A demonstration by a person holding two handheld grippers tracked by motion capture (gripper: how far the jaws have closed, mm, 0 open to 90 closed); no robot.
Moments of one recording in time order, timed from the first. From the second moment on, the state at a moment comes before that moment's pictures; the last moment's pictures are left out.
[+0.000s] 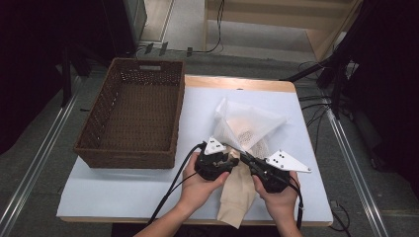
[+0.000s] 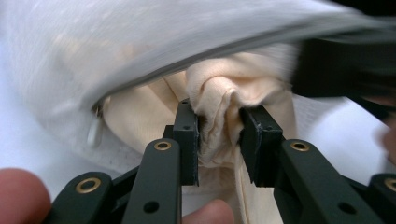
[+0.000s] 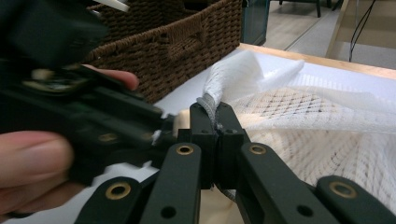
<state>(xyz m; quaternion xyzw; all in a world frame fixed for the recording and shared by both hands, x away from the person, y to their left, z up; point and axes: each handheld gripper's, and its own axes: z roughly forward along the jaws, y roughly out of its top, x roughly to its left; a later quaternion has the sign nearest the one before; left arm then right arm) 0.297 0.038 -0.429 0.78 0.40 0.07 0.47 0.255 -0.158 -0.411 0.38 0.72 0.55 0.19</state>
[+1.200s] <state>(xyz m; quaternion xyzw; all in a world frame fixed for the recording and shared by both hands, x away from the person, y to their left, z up) 0.259 0.022 -0.452 0.86 0.31 0.09 0.39 0.263 -0.158 -0.434 0.40 0.73 0.52 0.19</state>
